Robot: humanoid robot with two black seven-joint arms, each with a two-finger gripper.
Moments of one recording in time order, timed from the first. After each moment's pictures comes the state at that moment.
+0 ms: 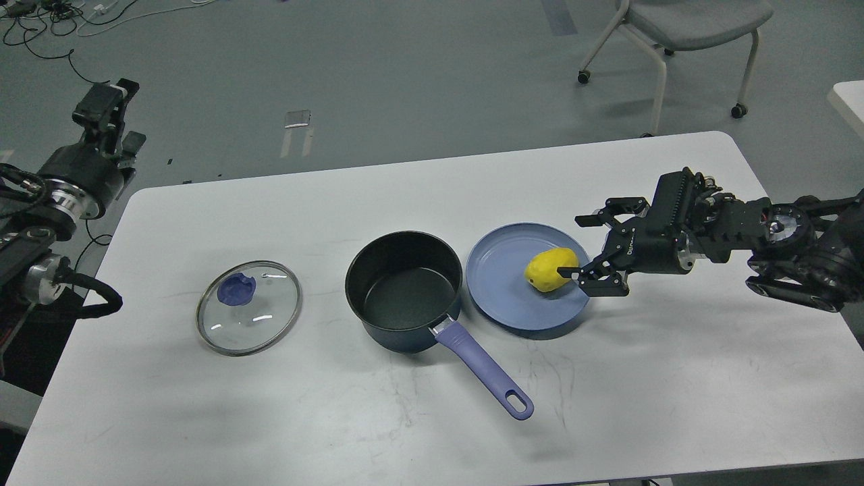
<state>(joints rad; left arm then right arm) -0.92 0.71 -0.30 -0.72 0.41 -0.06 -0.48 1.16 -0.42 -0.60 0.80 -1.58 -0.49 0.49</state>
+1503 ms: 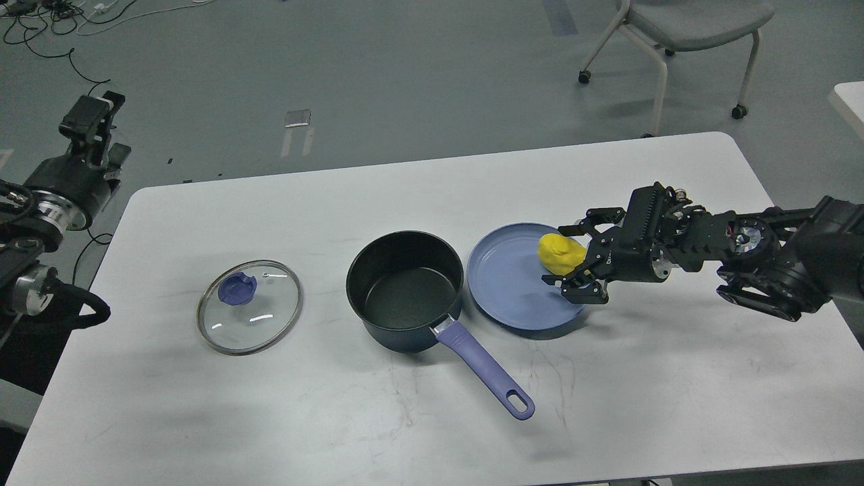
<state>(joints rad) -0.90 0.72 -0.30 -0.70 0.41 -0.05 -0.48 1.09 -0.32 -0.61 0.66 -1.57 -0.49 0.49</state>
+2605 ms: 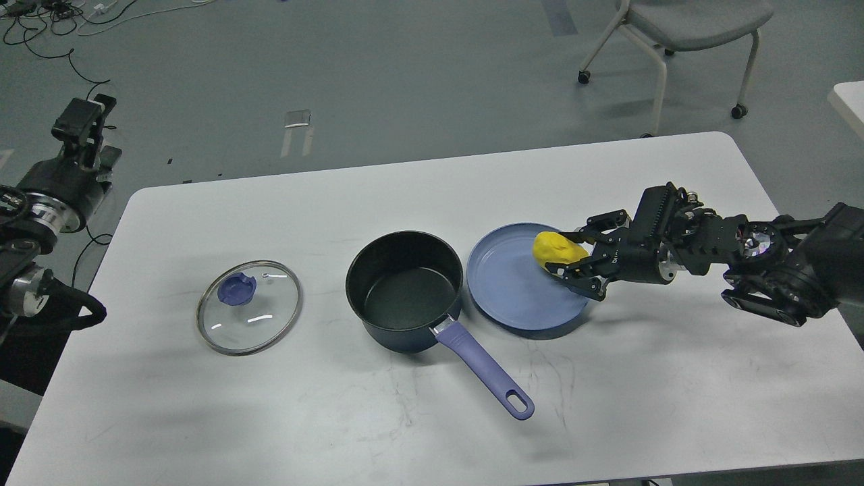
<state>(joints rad) -0.90 0.71 -0.30 -0.65 0.41 -0.05 -0.49 1.08 -0.33 -0.58 0.67 -1.52 -0.49 0.49</state>
